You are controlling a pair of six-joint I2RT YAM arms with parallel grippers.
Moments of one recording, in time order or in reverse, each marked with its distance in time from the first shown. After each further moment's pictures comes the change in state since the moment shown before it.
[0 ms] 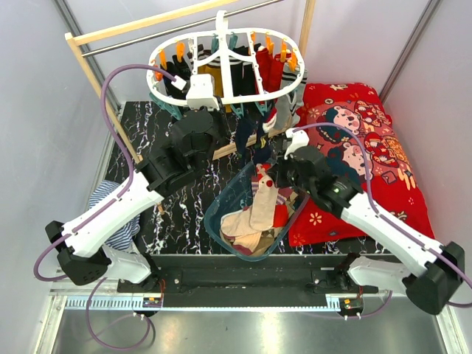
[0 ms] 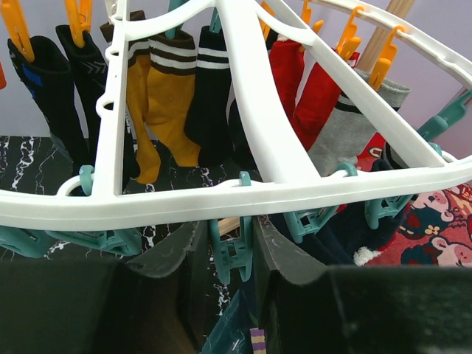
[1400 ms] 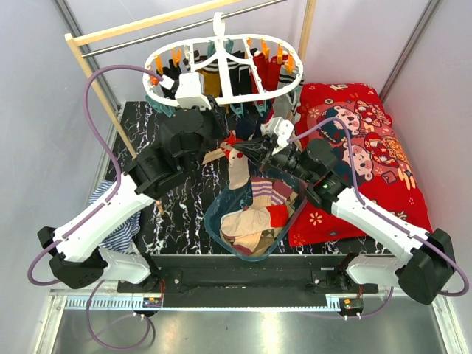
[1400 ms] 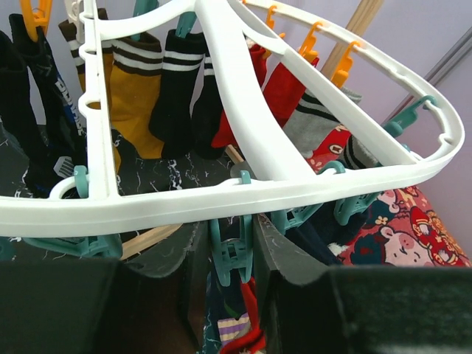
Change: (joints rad) left arm 0.002 -0.034 0.035 -0.074 0.082 -0.116; right arm 0.002 0.065 -0.022 0.804 -0.549 -0.494
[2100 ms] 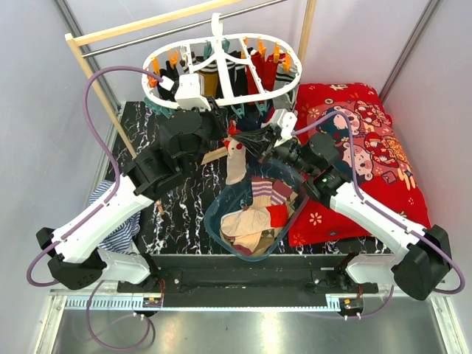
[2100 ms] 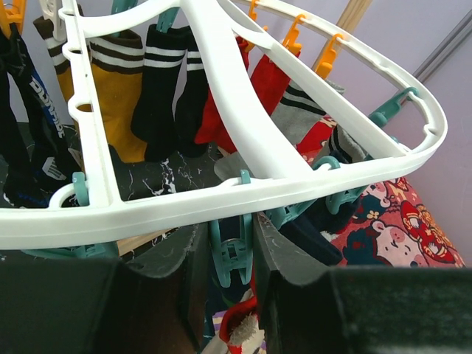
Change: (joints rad) left arm 0.000 -0.016 -0.014 0.000 0.029 -0.011; right arm -0.033 0.045 0.058 0.058 -0.033 0.012
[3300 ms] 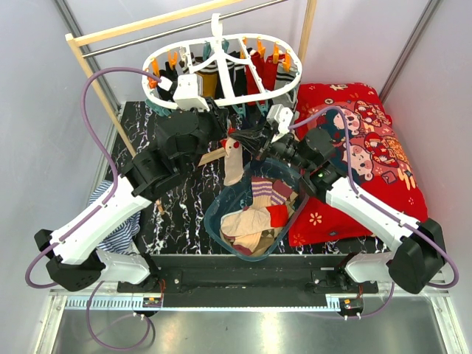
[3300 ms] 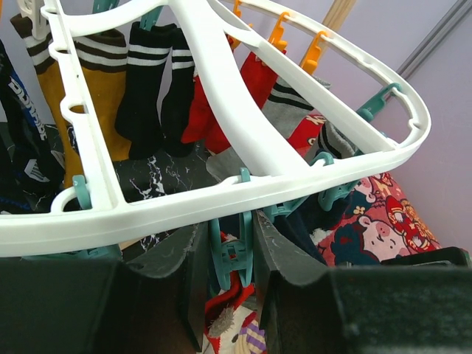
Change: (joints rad) left arm 0.008 -0.015 -0.015 0.011 0.049 -0.014; right arm -0.016 0.058 0.034 0.022 -0.046 0.045
